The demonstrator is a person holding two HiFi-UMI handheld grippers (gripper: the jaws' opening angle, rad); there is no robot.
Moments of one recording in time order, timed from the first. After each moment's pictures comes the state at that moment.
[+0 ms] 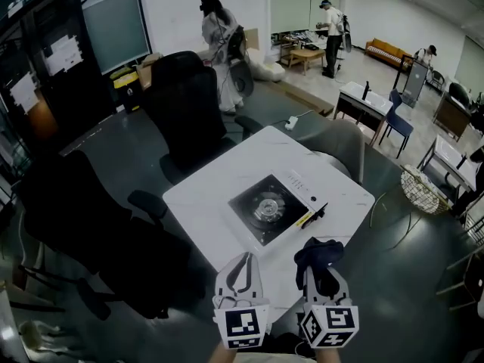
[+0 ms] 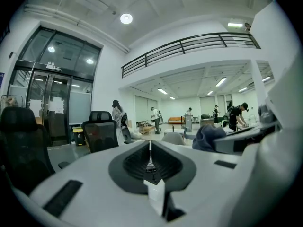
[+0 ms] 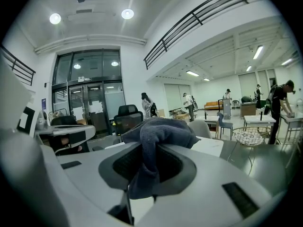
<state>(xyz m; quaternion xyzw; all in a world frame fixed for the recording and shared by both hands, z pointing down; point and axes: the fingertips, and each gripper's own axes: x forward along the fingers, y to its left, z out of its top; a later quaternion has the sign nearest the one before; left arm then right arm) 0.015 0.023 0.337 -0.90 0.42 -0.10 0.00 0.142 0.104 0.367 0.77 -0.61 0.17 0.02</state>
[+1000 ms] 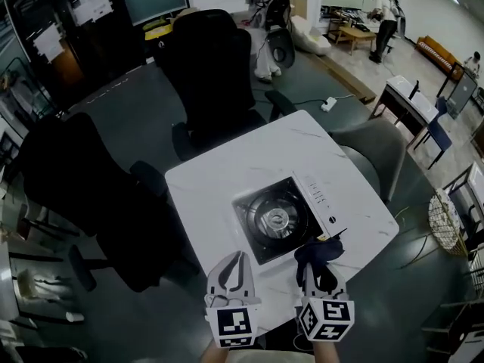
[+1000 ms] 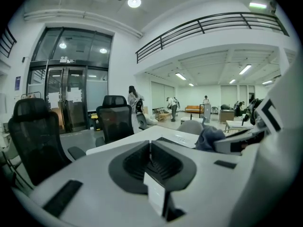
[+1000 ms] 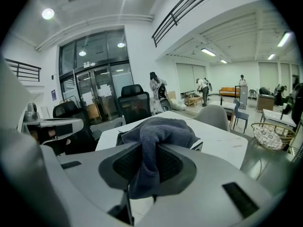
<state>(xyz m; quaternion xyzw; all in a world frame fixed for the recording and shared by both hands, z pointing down) 0.050 -0.068 0.402 -0.84 0.51 -0.17 -0.05 0.213 -0.015 0.449 0.70 -0.66 0.24 0.10</state>
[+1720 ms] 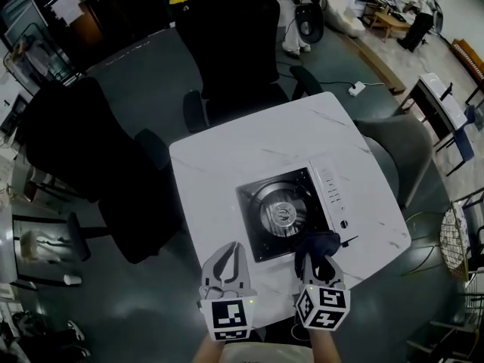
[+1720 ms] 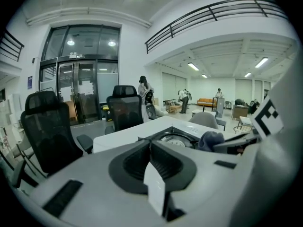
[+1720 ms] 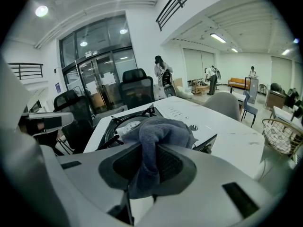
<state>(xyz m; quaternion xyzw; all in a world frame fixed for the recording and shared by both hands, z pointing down) 0.047 -0.093 0.444 -0.79 0.57 -0.21 -0.09 0.227 -0.062 0.513 0.65 -0.68 0.29 0.16</state>
